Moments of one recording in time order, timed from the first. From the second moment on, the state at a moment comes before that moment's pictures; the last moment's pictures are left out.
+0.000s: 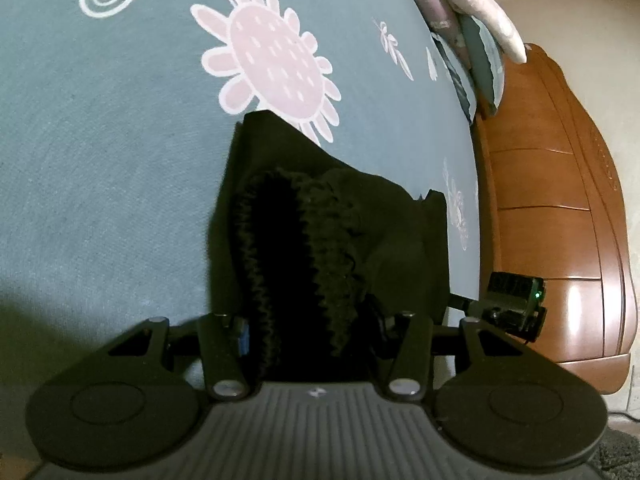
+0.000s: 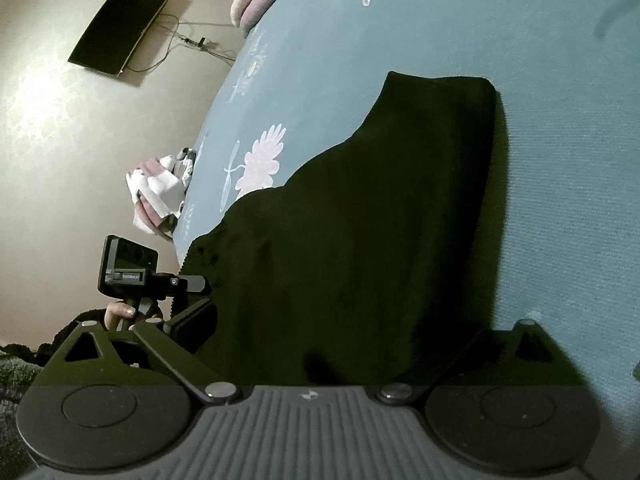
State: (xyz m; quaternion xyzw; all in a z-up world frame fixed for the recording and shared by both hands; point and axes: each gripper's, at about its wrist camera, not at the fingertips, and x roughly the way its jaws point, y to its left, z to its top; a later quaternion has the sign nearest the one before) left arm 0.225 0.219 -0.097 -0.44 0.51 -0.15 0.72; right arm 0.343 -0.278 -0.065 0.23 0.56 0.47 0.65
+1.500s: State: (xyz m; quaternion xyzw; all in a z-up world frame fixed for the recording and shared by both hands) left arm 0.264 0.170 -0.021 -0.24 0.52 -0.20 0.79; right arm 0.274 -0.304 -0.048 0.36 0.48 0.34 0.73
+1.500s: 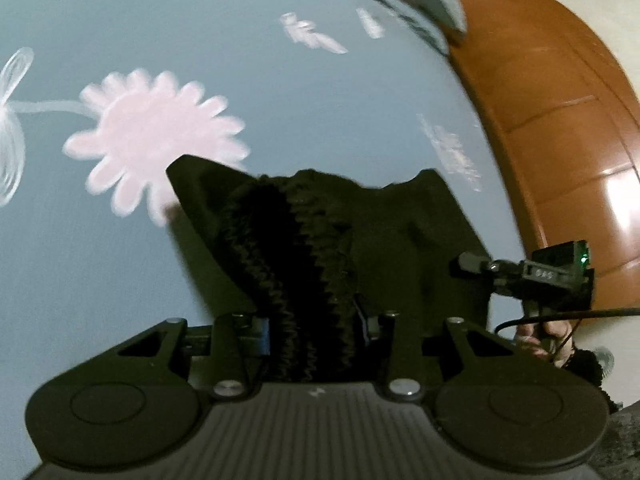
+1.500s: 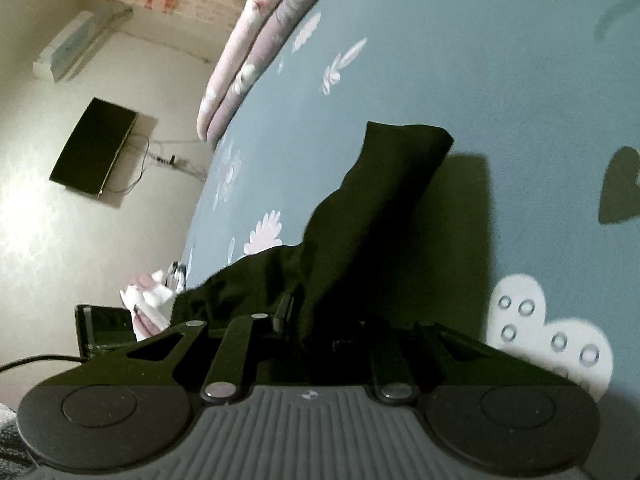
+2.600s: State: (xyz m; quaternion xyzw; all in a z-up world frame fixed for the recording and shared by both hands) left arm 0.455 -0.127 0.056 -0.03 0.46 -0.47 0.75; right arm 0.172 -0.457 0.004 0.44 0.26 0.10 0.85
